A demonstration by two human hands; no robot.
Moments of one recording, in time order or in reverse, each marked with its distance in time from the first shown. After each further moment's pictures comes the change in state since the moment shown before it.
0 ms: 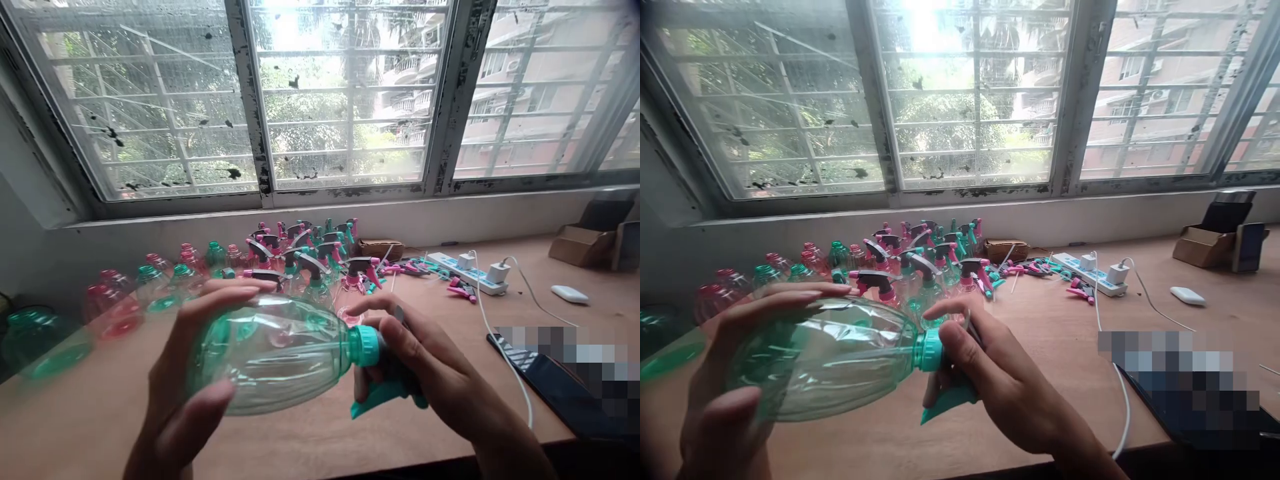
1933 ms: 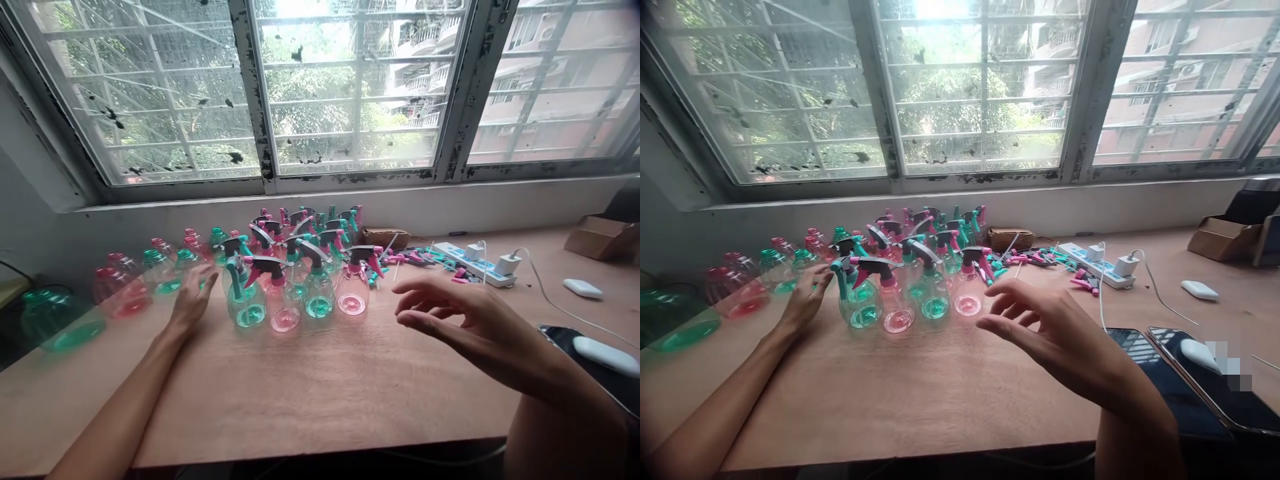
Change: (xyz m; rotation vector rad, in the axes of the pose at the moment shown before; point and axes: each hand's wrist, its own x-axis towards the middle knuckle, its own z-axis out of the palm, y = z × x) left_hand 0.007 -0.237 -0.111 0.963 -0.029 -0.341; right_hand -0.009 -0.014 -0.070 -0.821 0.143 -0.001
